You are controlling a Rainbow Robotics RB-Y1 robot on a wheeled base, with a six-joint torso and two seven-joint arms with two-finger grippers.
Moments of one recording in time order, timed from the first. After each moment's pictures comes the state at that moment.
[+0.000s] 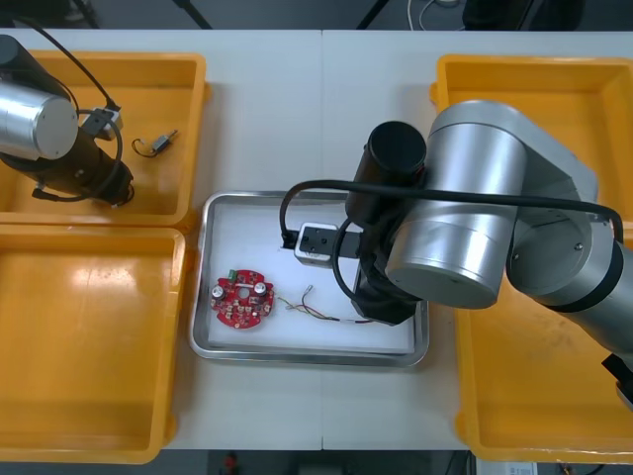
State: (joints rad) right arm -0.78 -0.52 0.71 -2.15 -0.68 1.92 1.68; left arm -0.73 0.77 -0.31 -1.24 0.69 1.31 -1.53
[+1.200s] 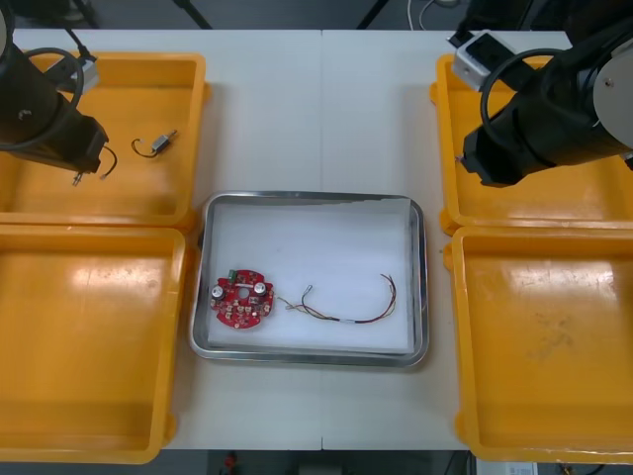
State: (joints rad) right arm -0.72 -0.62 0.14 -2.14 -0.63 1.92 1.55; left arm -0.76 0.77 -0.05 -1.56 0.75 1.81 -1.50
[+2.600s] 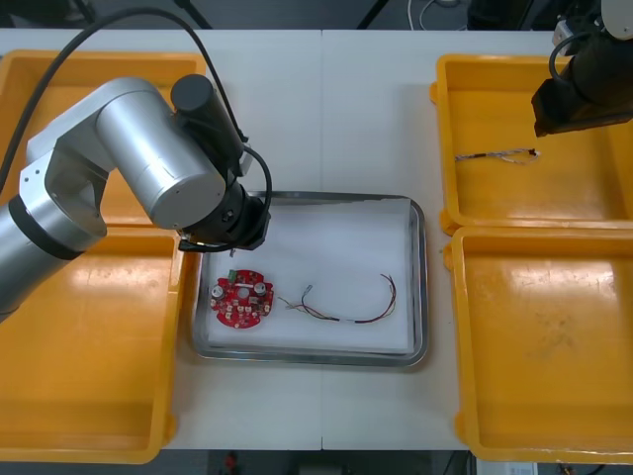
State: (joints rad) right arm -0.93 -0.61 0.02 -1.35 -0.40 1.75 1.50; left arm -0.76 0.65 -0.63 -1.83 0.71 1.60 -0.80
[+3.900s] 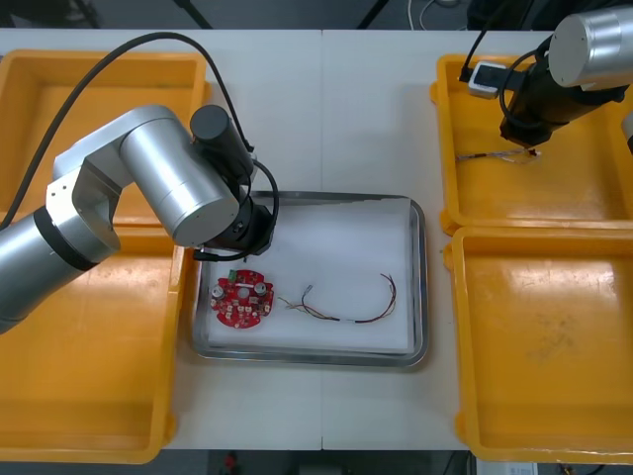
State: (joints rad) right arm -0.95 -0.55 0.09 -1.07 -0.44 1.28 2.63; left arm -0.76 0.64 -0.70 -1.76 0.65 1.49 -0.77
